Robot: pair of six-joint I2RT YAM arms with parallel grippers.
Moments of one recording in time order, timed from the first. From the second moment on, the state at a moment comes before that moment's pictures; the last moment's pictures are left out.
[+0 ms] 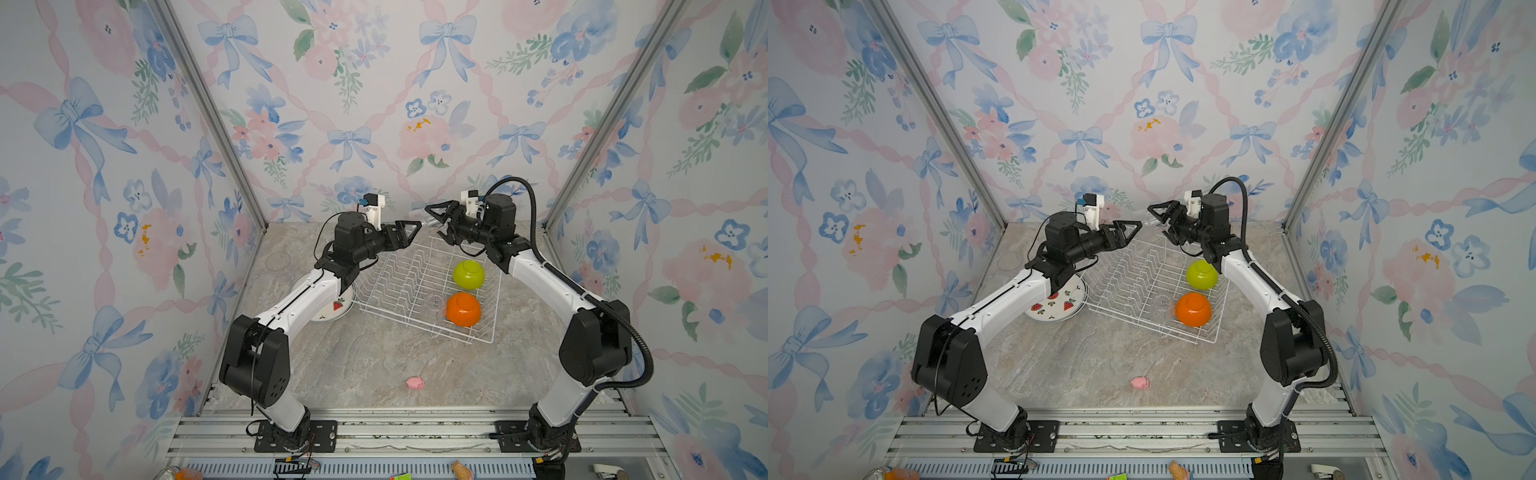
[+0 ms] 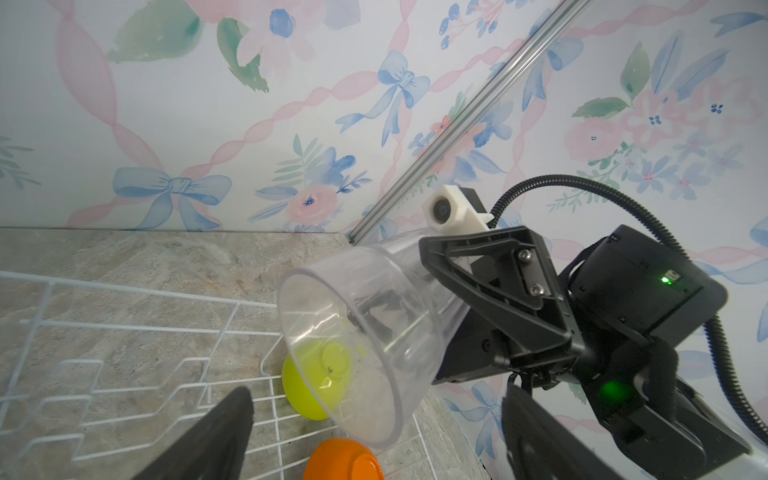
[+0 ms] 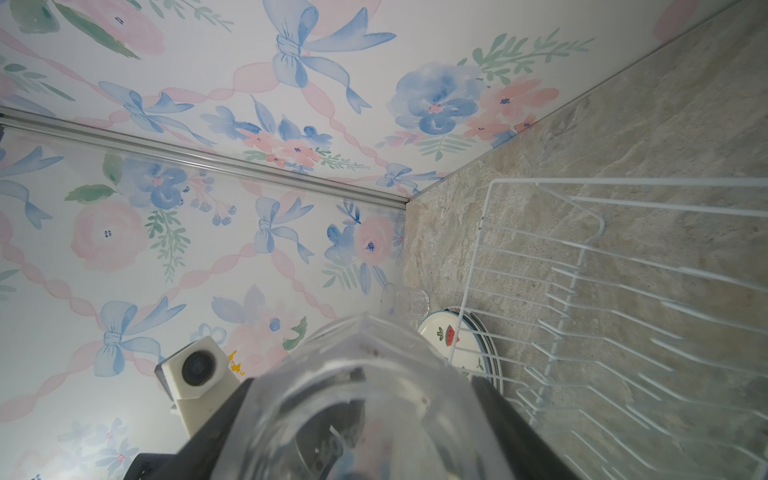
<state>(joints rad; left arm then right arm) -0.43 1.62 1.30 0.23 0.47 -0.68 0.33 1.76 1.51 0.04 -0.60 1.15</state>
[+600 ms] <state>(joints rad) -0.46 1.71 1.37 0.28 0.55 -0.71 0.33 1.76 1.51 0.13 -0.65 1.23</state>
